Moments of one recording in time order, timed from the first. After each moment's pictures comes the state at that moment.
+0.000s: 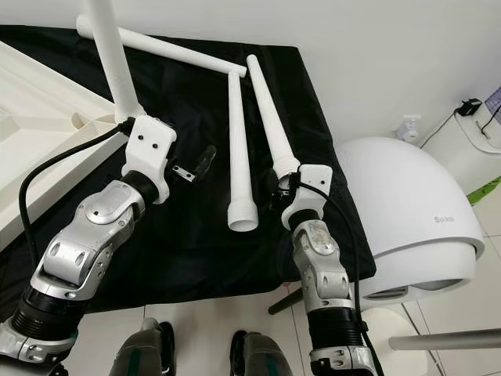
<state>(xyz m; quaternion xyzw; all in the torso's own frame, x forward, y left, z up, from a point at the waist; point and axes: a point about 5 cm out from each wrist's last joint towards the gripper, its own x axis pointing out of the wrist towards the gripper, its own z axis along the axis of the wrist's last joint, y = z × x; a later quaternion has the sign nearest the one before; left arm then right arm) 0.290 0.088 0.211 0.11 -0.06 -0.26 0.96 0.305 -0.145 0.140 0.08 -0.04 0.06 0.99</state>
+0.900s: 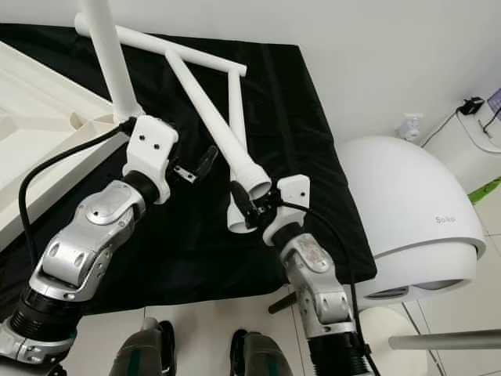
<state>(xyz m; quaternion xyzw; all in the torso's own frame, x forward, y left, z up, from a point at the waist) 0.286 0.085 0.213 0.12 -0.07 -0.29 0.95 0.270 -0.115 0.144 0.08 -0.06 0.25 0.96</state>
